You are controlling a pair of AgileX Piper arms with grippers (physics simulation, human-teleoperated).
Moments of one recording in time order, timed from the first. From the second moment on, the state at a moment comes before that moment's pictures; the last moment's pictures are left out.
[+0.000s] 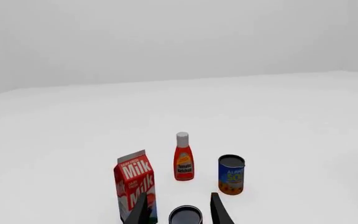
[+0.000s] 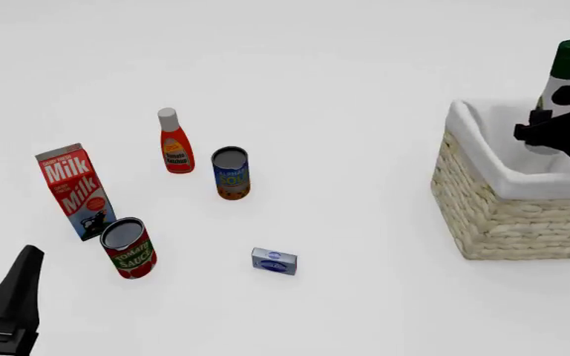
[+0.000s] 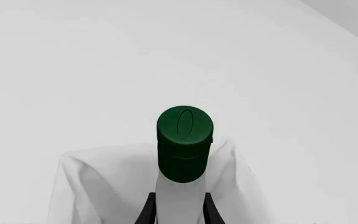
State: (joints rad) left arm -0.08 0.00 0.00 -0.14 0.05; right arm -0.30 1.60 -0.96 -0.30 -0.20
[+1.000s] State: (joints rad) left arm -0.08 0.00 0.00 -0.14 0.05; right arm -0.31 1.67 -0.97 -0.31 -0.18
